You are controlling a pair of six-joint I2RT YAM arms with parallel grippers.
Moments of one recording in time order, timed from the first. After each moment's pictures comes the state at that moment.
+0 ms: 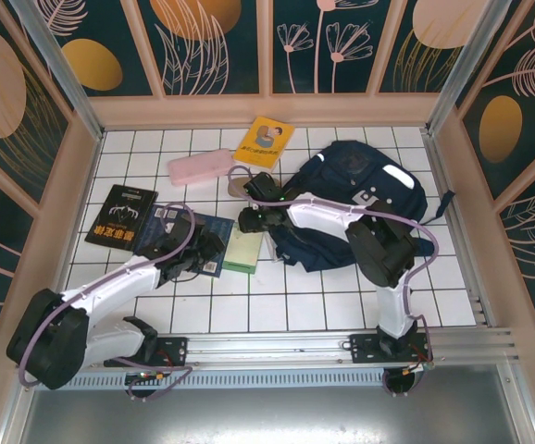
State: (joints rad) left arm -0.55 1.18 0.54 -0.25 -0.01 -1.08; right arm 0.81 1.99 1.40 -0.43 -0.09 0.52
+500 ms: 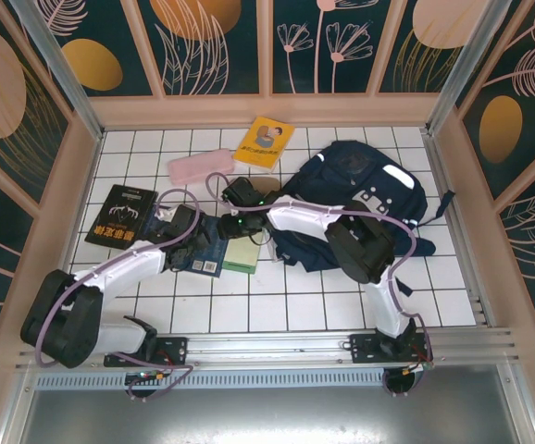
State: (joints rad) left arm -0.47 1.34 0.64 -0.32 -0.24 -0.87; right arm 0.90 2.12 1.54 -0.42 -0.19 0.52
